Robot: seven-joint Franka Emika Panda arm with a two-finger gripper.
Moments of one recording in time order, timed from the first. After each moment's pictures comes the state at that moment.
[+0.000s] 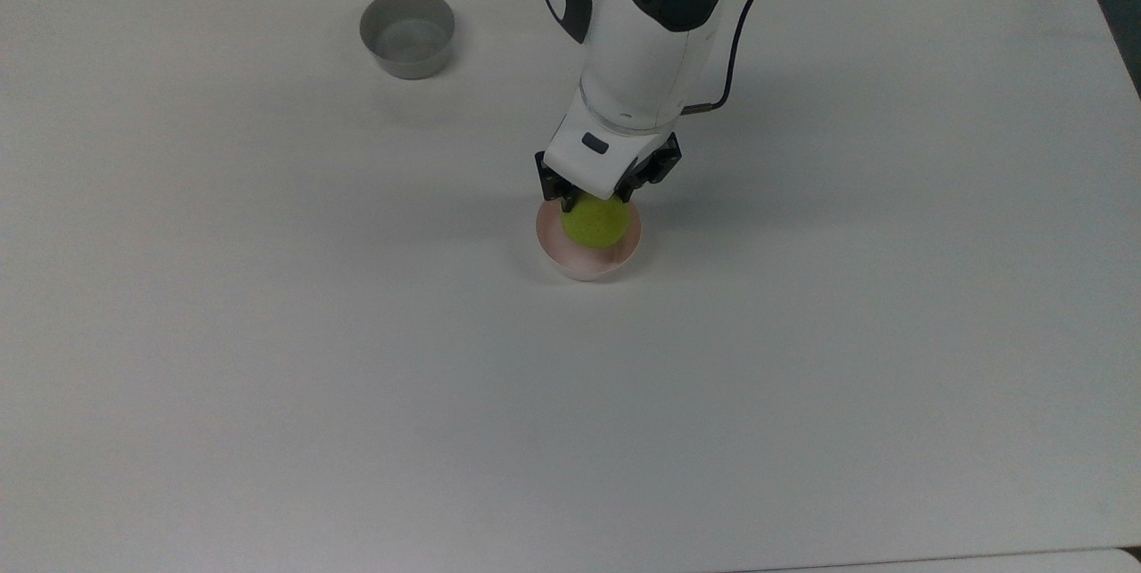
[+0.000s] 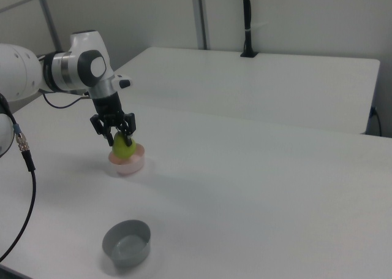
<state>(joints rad) 0.08 0.46 0.22 -1.53 -0.21 1.91 0.09</state>
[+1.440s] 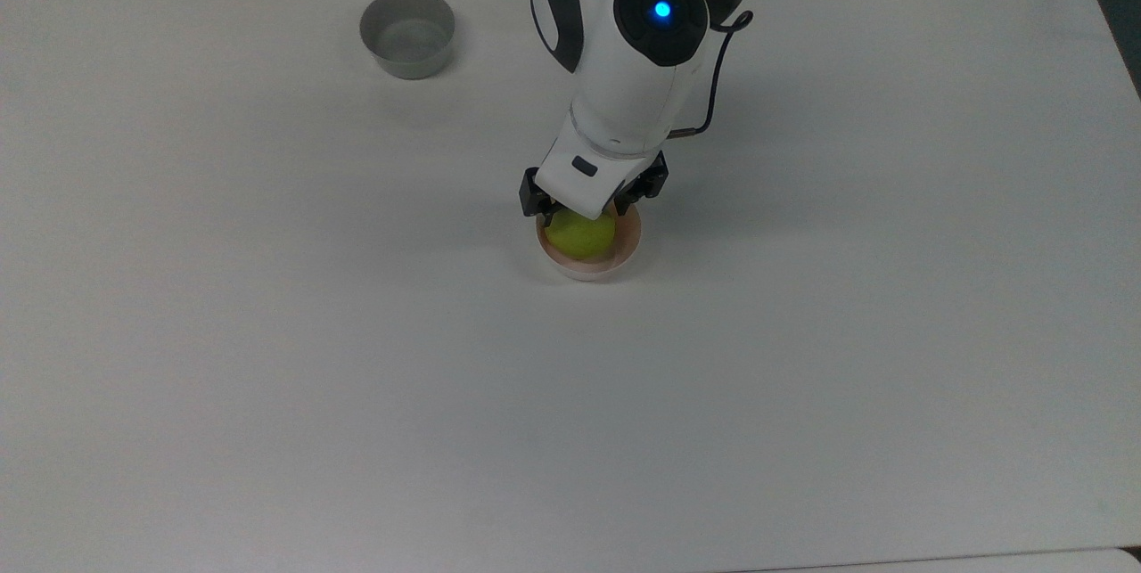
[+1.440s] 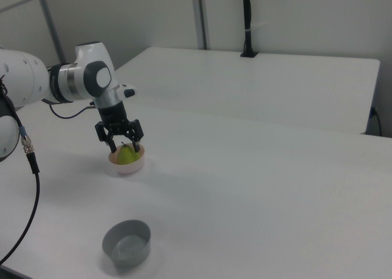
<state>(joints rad) 0.07 0.49 0.21 -1.57 -0.24 1.97 0.11</state>
